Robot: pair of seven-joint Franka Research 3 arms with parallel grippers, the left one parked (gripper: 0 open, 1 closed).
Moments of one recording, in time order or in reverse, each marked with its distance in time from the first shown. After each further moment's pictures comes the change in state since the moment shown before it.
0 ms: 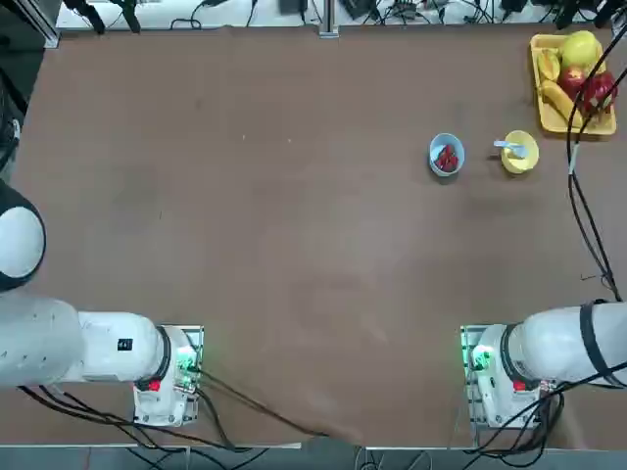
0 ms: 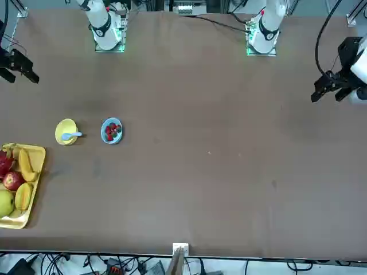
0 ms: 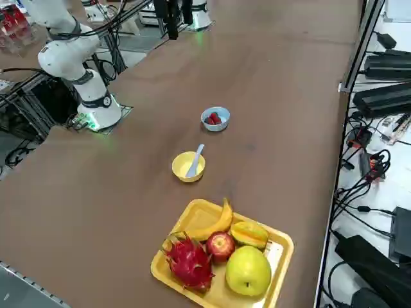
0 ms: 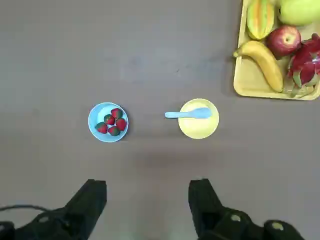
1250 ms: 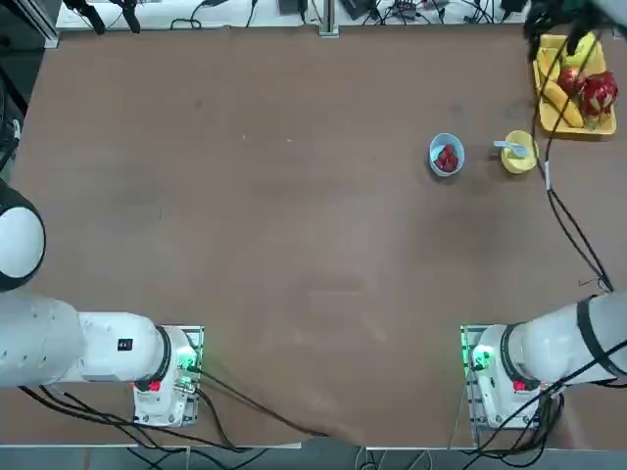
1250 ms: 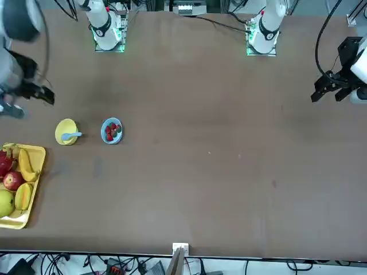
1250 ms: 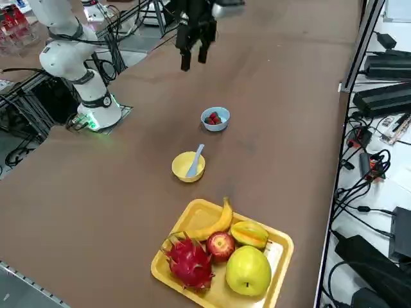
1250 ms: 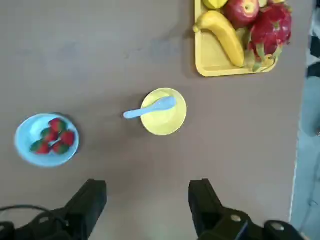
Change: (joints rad) arm 0.123 0.209 0.031 -0.073 -0.306 0.085 0.382
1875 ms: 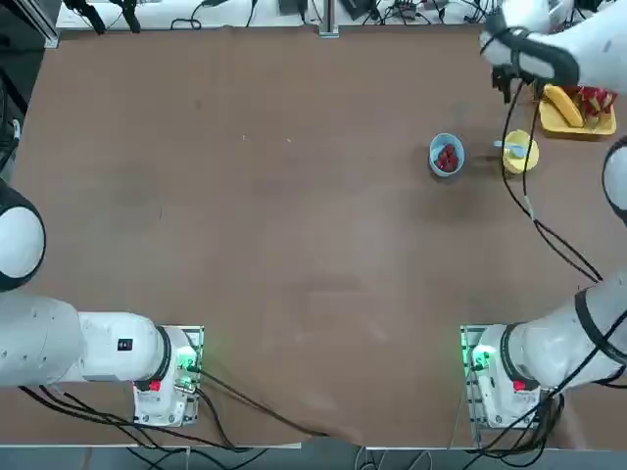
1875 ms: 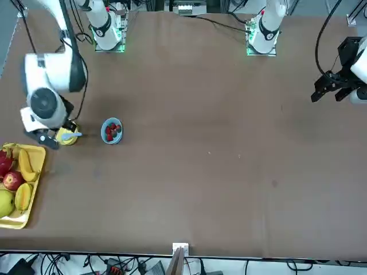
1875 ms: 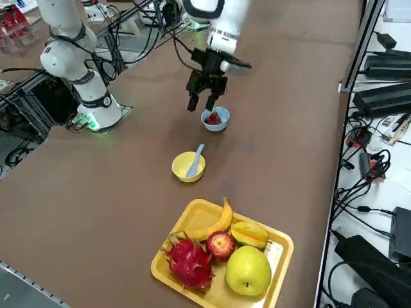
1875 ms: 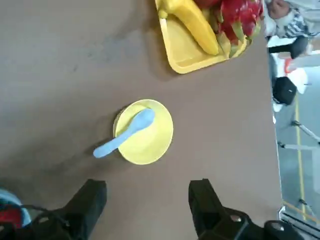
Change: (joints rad) arm 0.057 0.177 0.000 -0.142 -0.227 0.154 0.429
